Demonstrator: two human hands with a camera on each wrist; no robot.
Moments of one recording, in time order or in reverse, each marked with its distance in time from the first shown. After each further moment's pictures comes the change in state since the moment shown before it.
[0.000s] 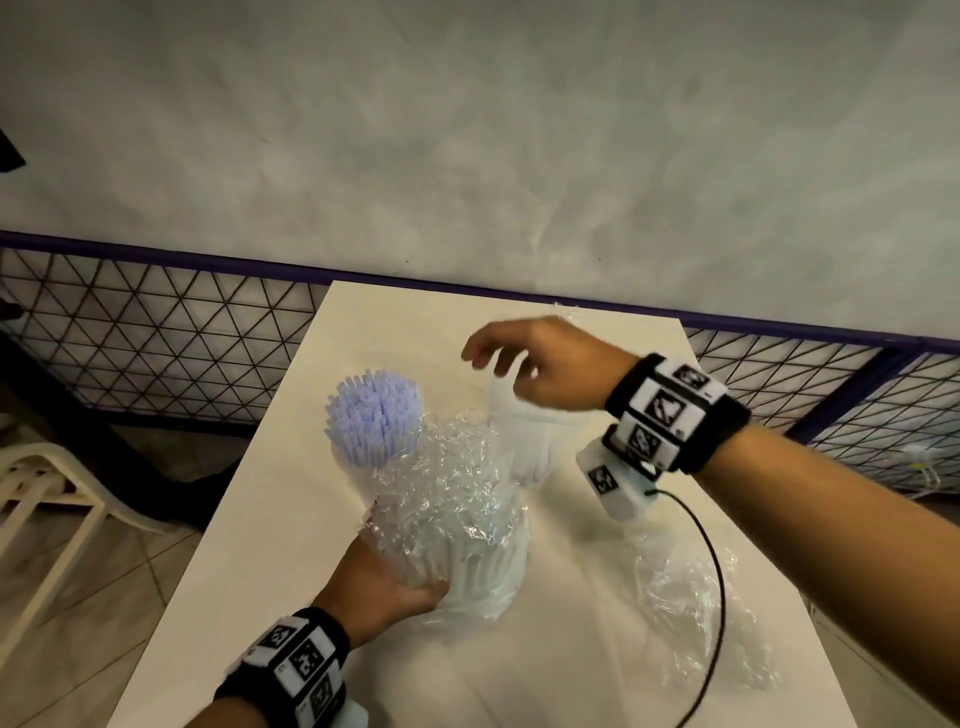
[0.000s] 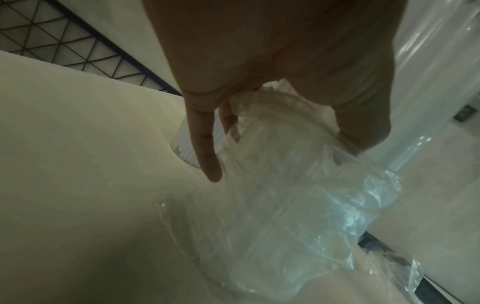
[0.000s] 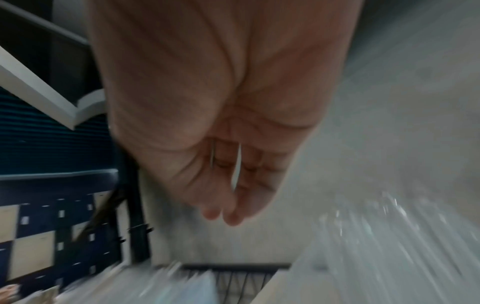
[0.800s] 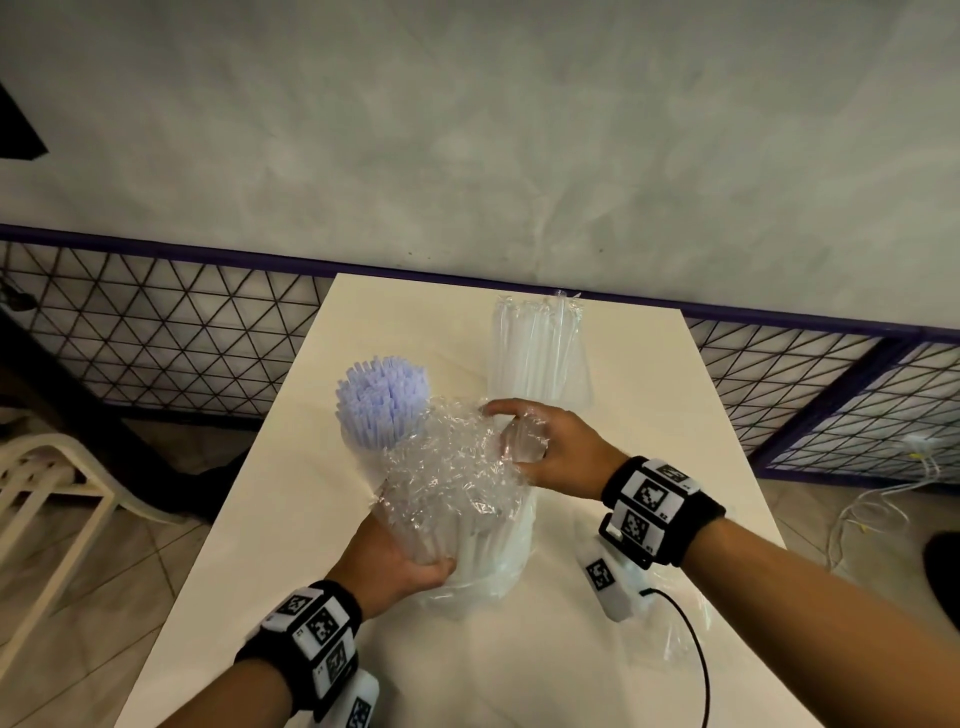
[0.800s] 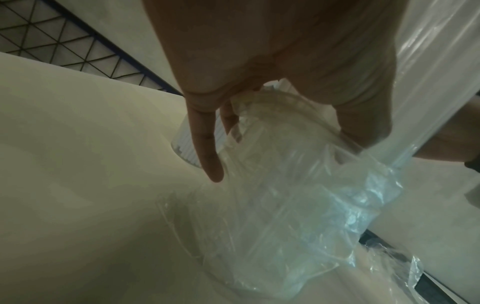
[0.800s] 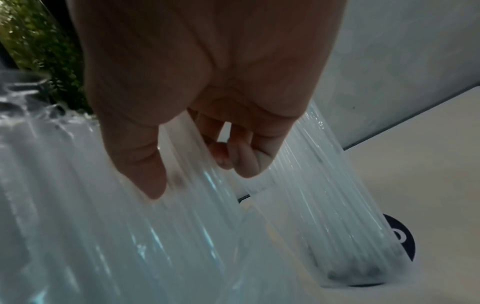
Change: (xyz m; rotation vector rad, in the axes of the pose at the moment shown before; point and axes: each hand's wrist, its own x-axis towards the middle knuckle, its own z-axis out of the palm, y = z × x) left_hand 0.003 -0.005 -0.001 0.024 -0.035 0.102; right_hand -0.052 0.030 0.103 0.587 0.136 0.153
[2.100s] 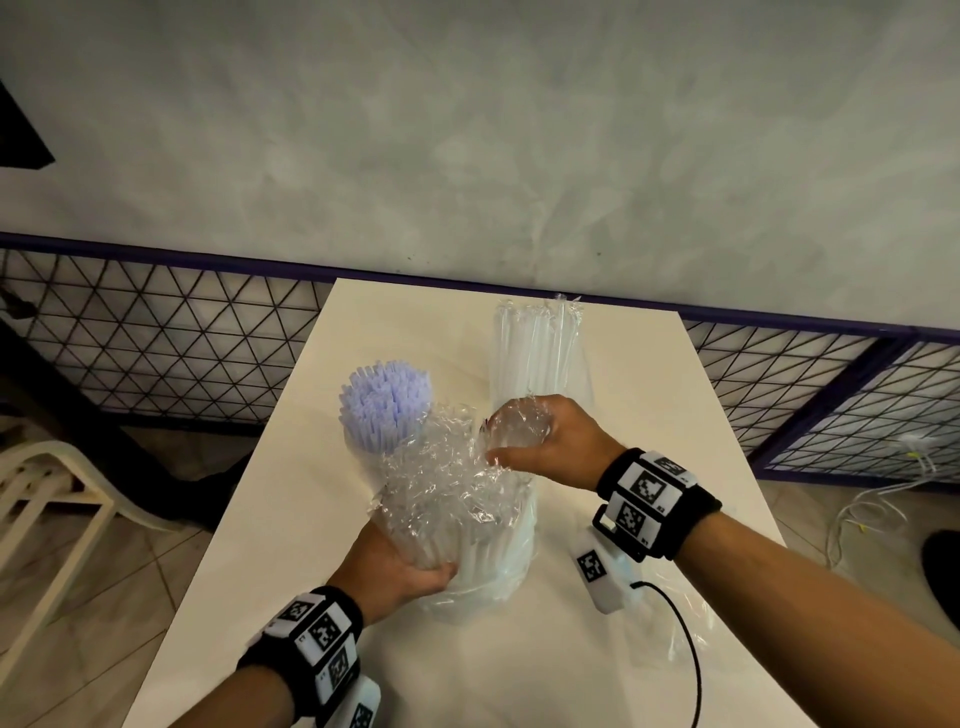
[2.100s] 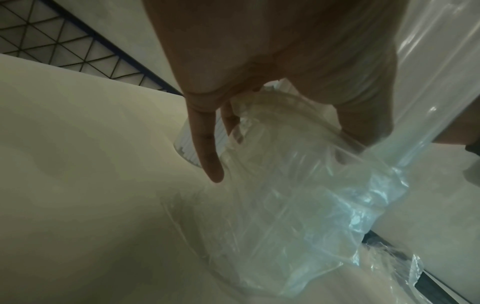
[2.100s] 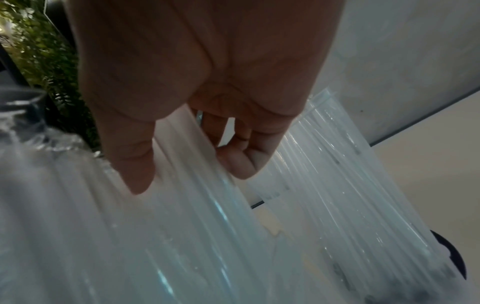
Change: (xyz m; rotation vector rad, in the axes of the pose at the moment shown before) left_hand 0.001 -0.010 -0.003 0.017 0.007 0.067; right_hand 0.009 -0.011 0.002 -0.037 0.115 0.051
